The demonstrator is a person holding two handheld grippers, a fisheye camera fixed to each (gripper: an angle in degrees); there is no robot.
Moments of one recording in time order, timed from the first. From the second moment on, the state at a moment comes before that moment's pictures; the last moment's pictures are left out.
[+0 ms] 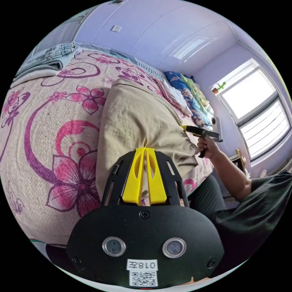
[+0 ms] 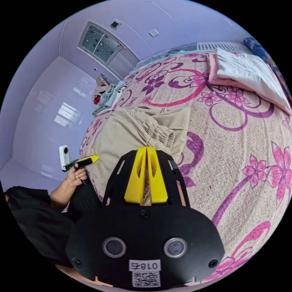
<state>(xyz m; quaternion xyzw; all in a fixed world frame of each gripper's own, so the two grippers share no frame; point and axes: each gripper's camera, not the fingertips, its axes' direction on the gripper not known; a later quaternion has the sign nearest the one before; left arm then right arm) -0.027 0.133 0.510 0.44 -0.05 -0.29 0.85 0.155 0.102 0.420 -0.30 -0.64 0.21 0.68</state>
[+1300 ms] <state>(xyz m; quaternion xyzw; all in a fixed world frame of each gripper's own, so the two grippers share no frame) -0.059 0.125 0.478 0.54 -0.23 -0.18 0.79 0.179 0.016 0.407 -0.15 -0.60 0.21 0.76</state>
